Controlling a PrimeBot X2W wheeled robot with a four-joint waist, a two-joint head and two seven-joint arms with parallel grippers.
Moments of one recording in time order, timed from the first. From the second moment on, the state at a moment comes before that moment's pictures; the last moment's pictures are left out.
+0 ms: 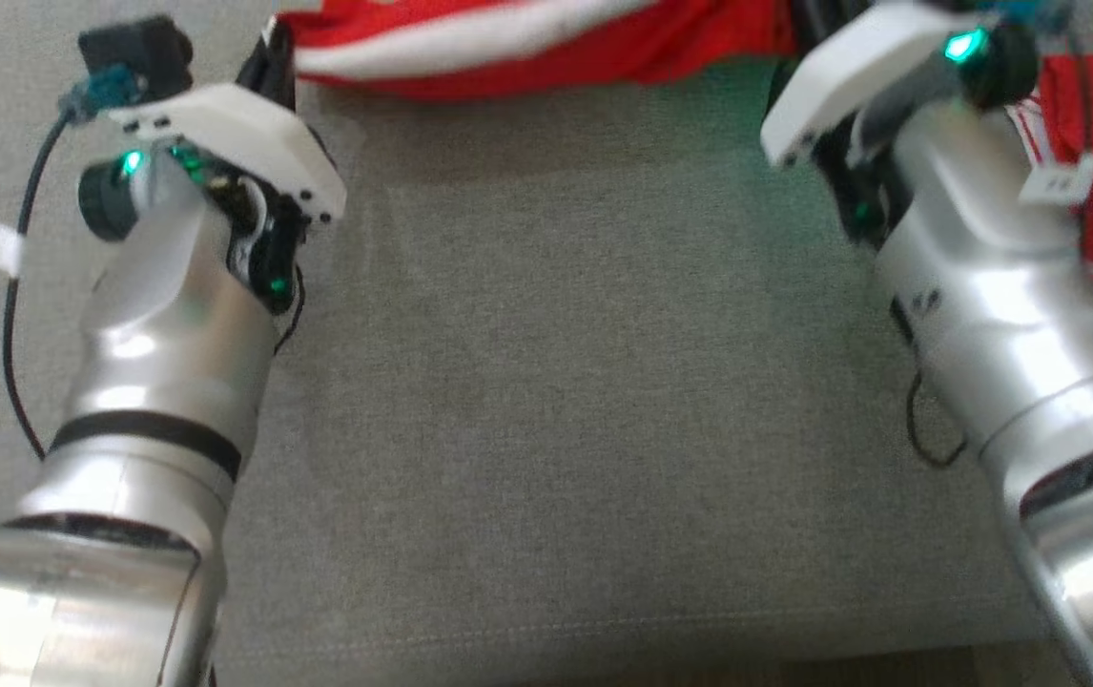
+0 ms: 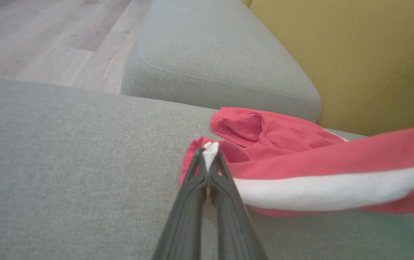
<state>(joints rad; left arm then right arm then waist) -1.07 0.03 -0.28 1.23 -0.47 -0.09 -0.25 -1.15 -0.07 0.54 1.13 0.56 0.13 -0.21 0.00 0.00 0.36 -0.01</state>
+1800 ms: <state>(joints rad) -0.05 0.13 -0.18 0.07 -0.39 -0.03 0.03 0.21 -0.04 0.19 0.01 0.47 0.13 0.07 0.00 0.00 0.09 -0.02</state>
